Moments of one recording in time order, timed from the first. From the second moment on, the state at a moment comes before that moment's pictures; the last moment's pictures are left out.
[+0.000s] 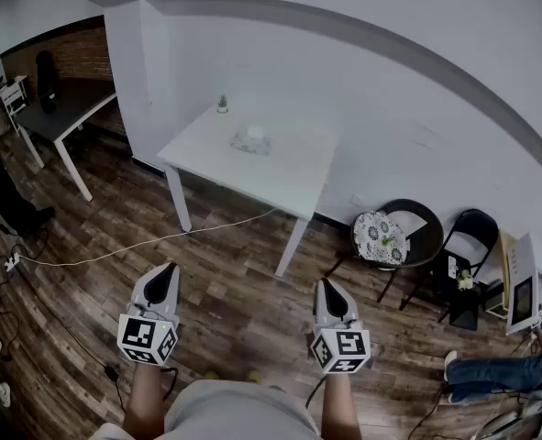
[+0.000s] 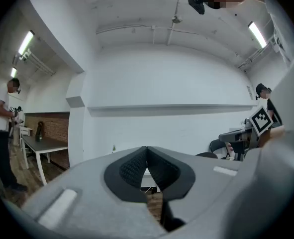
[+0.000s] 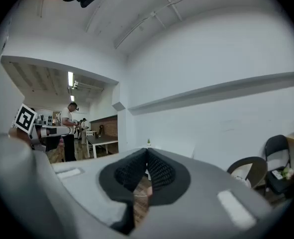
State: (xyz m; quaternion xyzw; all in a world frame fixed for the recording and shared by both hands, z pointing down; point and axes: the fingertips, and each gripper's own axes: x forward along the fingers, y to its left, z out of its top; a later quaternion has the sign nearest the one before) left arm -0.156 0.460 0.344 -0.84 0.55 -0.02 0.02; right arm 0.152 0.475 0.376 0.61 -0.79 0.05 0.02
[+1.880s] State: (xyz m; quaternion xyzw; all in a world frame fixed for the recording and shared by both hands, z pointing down) left arm -0.129 0.445 0.350 -0.85 0.53 -0.03 0.02; right arm 0.165 0.462 0.382 0.61 -0.79 0.06 0.01
